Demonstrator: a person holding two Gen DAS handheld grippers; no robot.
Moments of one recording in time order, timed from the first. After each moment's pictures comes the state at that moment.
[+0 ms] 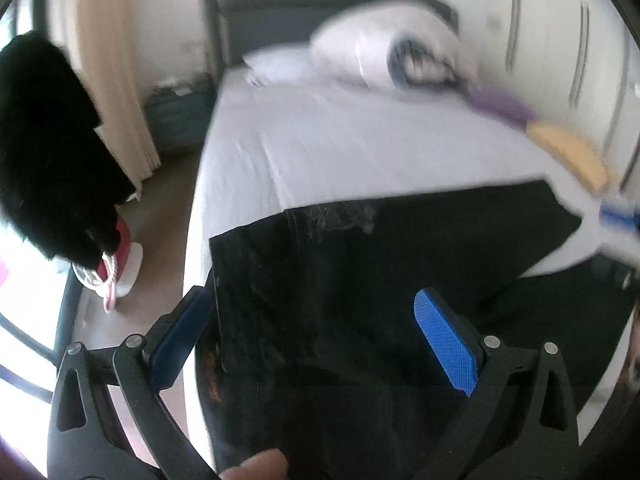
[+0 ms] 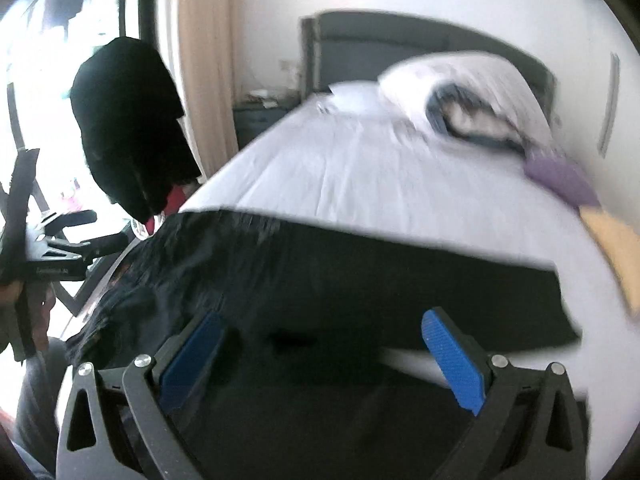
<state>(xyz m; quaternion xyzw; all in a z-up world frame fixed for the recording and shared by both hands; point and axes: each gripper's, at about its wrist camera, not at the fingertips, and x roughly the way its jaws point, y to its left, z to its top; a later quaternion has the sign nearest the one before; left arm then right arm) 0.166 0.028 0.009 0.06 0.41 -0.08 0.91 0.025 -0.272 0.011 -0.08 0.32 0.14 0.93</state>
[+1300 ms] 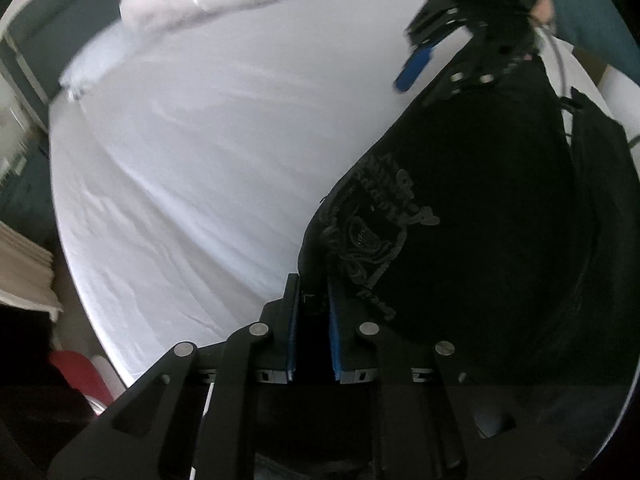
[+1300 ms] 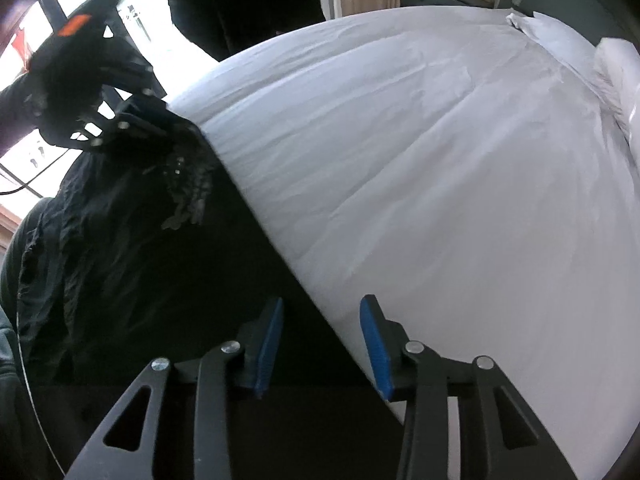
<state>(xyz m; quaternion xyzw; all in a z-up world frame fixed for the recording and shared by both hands) 0.335 0.044 -0.021 0.26 0.45 -0.34 0.79 0.332 -0.211 -0.104 -0.26 0.51 0.41 0.70</state>
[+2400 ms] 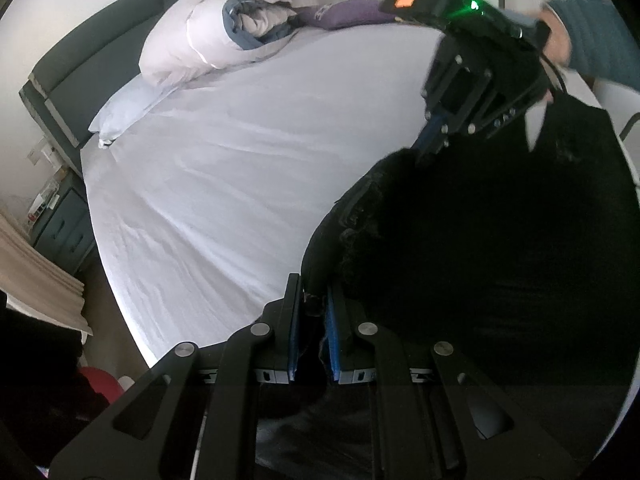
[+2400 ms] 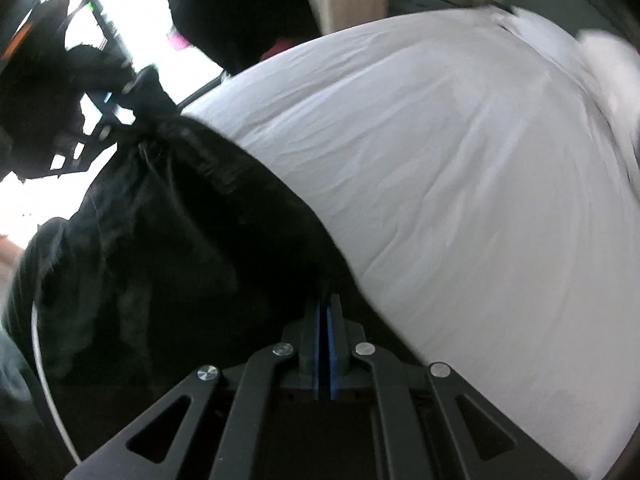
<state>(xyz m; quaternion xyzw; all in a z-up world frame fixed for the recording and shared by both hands) 0.207 0.011 0.025 0.27 0.37 -0.32 0.83 0.244 -0.213 -0.044 -0.20 0.52 0.35 0.75</state>
